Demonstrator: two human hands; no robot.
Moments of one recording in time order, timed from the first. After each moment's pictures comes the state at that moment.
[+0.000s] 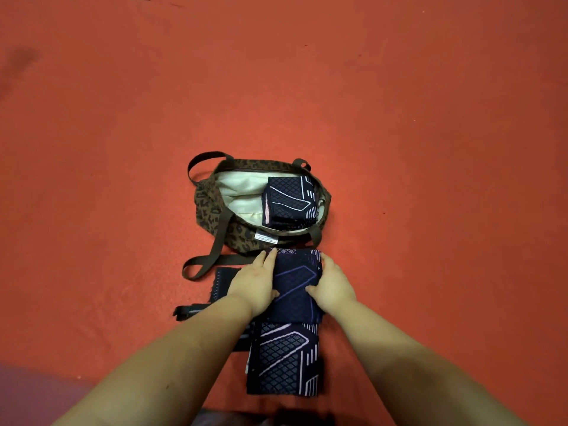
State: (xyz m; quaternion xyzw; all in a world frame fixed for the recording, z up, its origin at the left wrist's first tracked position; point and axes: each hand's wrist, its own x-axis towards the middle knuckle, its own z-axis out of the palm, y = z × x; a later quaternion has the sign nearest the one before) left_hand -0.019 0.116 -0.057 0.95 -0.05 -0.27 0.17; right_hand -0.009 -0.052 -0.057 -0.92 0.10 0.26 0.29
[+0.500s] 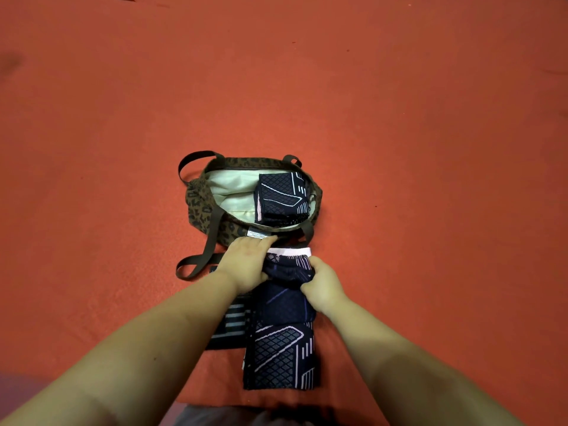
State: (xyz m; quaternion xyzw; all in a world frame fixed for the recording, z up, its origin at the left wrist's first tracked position) left_hand 0.011 0.127 -0.049 0.97 -0.17 -0.15 0.09; right_hand -0.023 -0.046 -0.055 -0.86 0.11 0.21 0.44
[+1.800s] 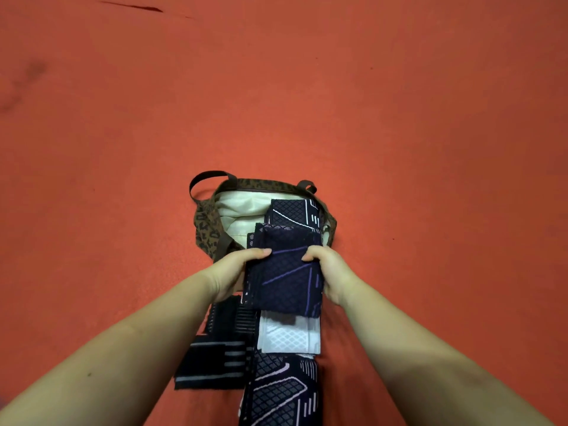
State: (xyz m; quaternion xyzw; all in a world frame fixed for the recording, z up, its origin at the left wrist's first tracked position) left_hand 0.056 0.151 -0.029 0.54 0.23 -0.35 0.73; right_hand 0.075 -0.030 -0.013 -0.60 0.25 0.31 0.70
